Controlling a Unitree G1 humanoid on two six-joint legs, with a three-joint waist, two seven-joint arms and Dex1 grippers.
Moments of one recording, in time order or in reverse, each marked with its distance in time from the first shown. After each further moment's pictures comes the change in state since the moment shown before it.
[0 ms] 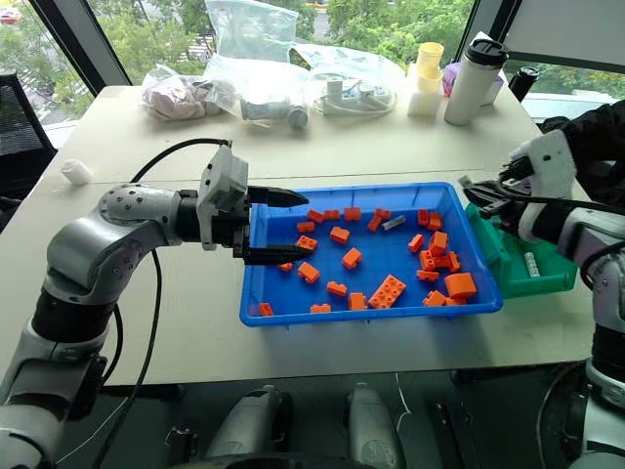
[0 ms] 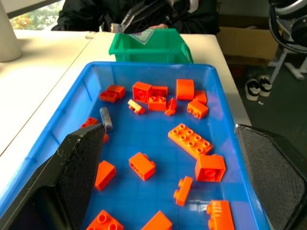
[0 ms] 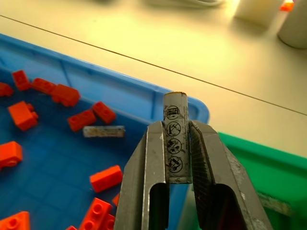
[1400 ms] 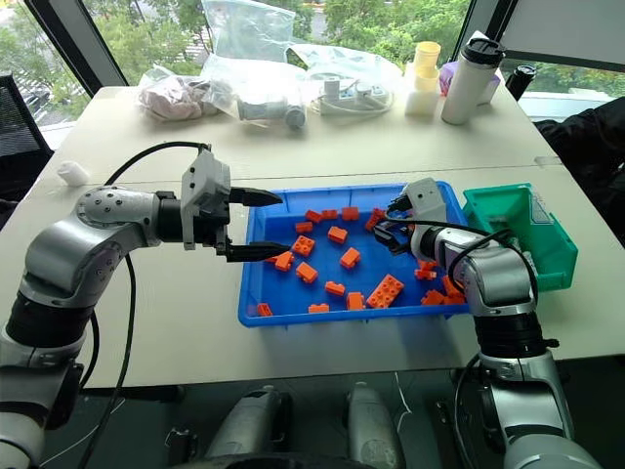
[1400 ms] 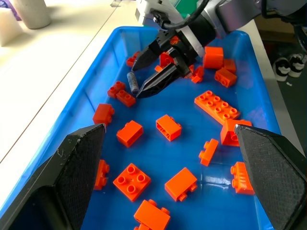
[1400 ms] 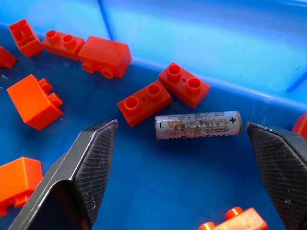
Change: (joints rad) left arm 0.060 0.125 0.026 -0.010 0.050 -0.023 0.021; right arm -0.171 0.388 0.411 0.100 -0.060 -0.001 -0.250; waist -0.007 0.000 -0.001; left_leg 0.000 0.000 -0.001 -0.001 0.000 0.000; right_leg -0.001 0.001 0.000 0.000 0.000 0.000
